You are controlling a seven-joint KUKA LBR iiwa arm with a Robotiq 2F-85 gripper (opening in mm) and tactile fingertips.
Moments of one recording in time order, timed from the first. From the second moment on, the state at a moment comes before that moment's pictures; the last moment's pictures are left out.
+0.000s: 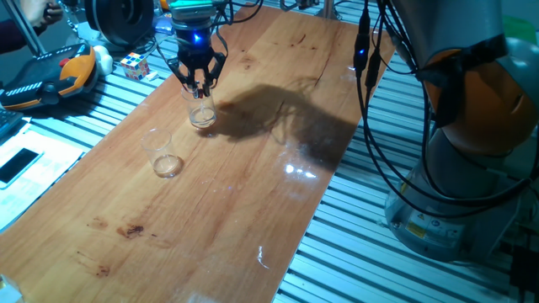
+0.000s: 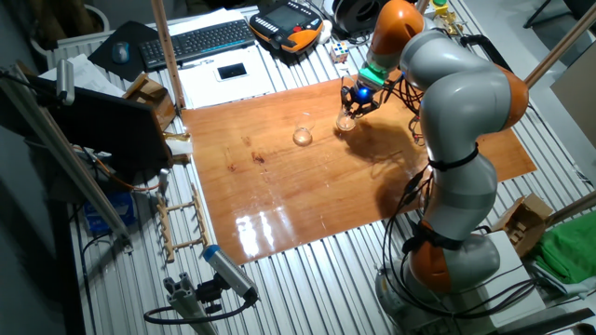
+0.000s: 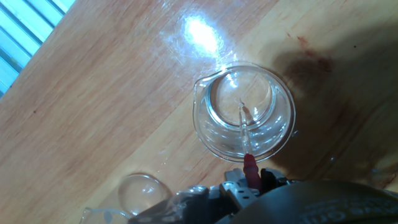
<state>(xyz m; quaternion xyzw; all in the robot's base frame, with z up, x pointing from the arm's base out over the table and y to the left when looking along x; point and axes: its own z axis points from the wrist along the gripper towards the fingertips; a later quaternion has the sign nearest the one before) 0.596 -0.019 0.141 -0.37 -0.92 -0.08 0.06</state>
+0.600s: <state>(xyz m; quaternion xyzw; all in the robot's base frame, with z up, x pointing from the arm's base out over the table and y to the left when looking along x) 0.597 -0.019 0.140 -0.37 -0.92 -0.08 0.06</state>
